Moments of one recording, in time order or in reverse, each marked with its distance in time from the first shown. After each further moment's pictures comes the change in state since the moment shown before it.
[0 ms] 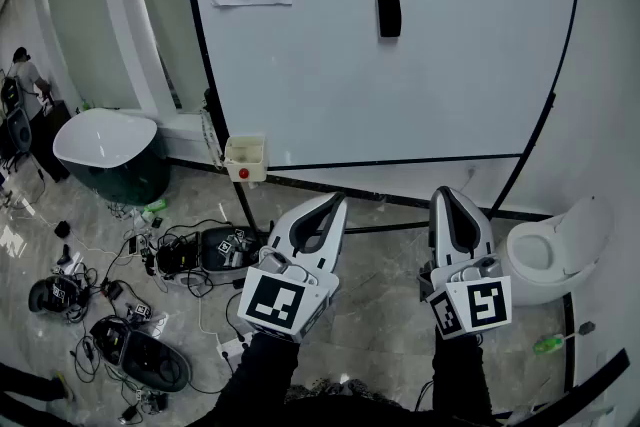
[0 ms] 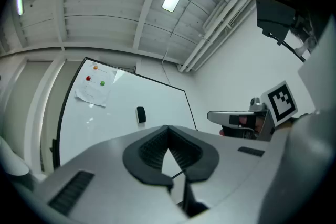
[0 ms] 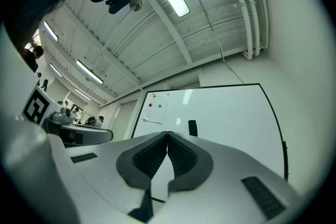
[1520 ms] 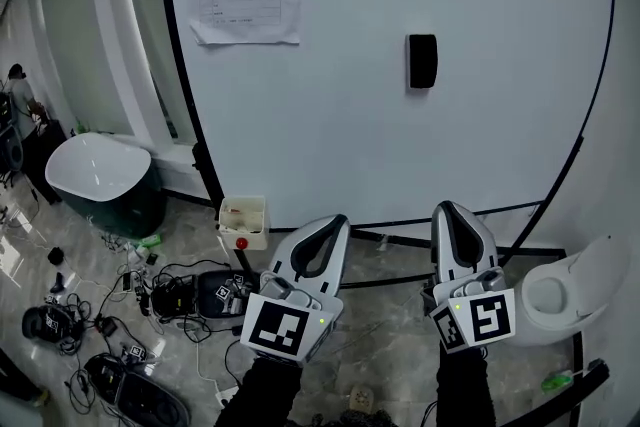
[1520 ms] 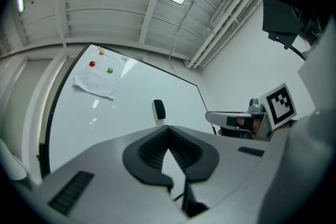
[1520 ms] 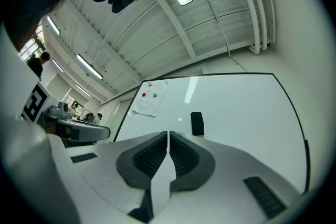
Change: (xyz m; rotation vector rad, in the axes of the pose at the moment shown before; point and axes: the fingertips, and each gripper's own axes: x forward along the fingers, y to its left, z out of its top) left arm 0.113 0.121 -0.038 0.020 -0.006 0.026; right arm 0.164 -0.030 -0.065 -0.036 -0.012 0.020
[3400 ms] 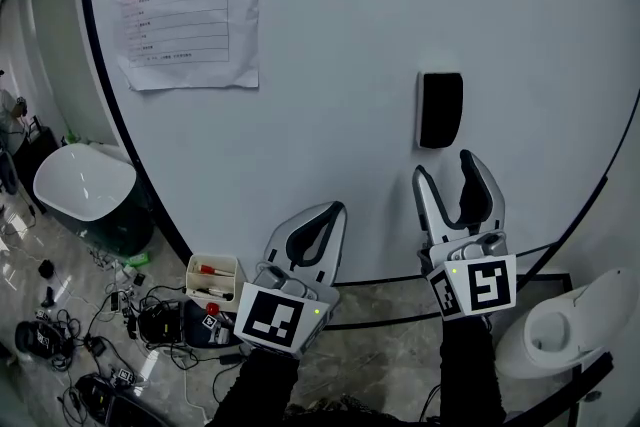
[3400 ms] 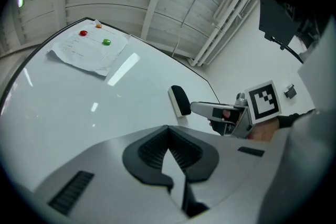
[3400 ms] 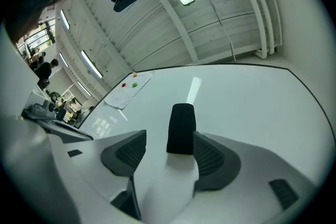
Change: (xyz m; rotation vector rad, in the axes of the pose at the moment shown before) left arm 0.170 0.086 -0.040 0.045 -0.040 -0.005; right arm 0.192 -0.097 -0.037 -0.098 -0.134 0.009
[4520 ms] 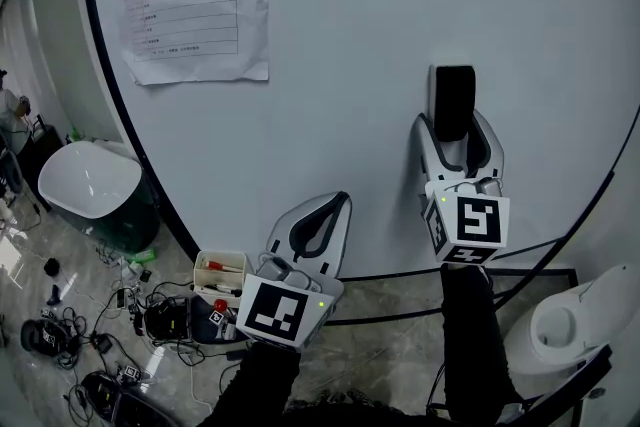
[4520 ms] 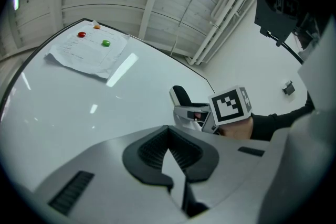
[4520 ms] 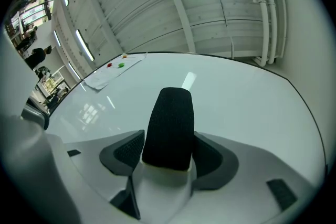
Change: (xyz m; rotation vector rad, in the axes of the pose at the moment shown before) left arm 0.000 0.011 0.005 -0.003 -0.002 0.008; right arm 0.063 -0.026 -0.023 -0.104 0.086 -0.132
